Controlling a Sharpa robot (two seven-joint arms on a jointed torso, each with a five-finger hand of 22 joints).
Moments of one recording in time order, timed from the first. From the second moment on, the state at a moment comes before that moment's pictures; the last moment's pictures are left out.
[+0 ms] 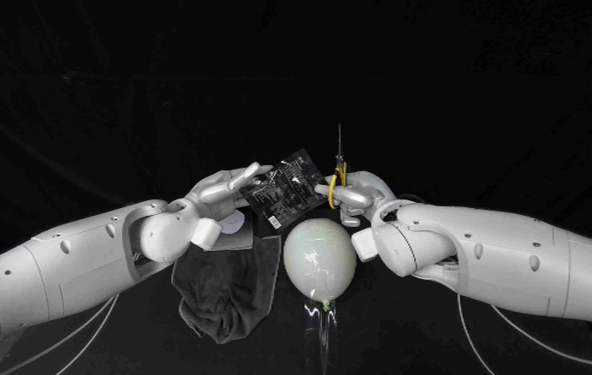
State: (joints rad) left arm 1.23 -0.78 -0.06 1.29 0.17 0.15 0.26; left_hand 1.48 -0.18 -0.11 0.30 0.05 0.52 0.16 0.13 0.18 0.59 0.22 0.05 0.05 0.42 0.26 0.07 0.10 0.07 0.34 0.29 0.09 0.04; right arm 1.32 -0.68 -0.17 1.53 -0.20 -0.63 0.11; right_hand 1.19 0.06 0.56 -0.05 0.04 0.99 0.04 0.24 0.55 1.17 0.00 0.94 1.25 1.47 -0.06 1.55 1.31 0.05 1.38 0.03 1.30 1.31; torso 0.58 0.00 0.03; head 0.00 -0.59
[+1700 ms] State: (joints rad) left arm 1.12 -0.69 -0.06 1.27 0.18 0.17 0.41; left_hand 1.70 -0.07 -0.09 0.28 0.05 0.64 0.18 0.19 0.23 0.72 0.15 0.07 0.06 0.55 0.14 0.09 0.14 0.17 0.41 0.26 0.09 0.05; right arm 1.30 -0.69 -0.15 1.62 -0.19 -0.67 0.11; right_hand 1.19 0.05 0.57 -0.06 0.05 0.98 0.04 0.25 0.55 1.17 0.00 0.94 1.25 1.47 -0.06 1.56 1.31 0.06 1.39 0.03 1.30 1.31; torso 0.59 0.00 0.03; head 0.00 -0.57
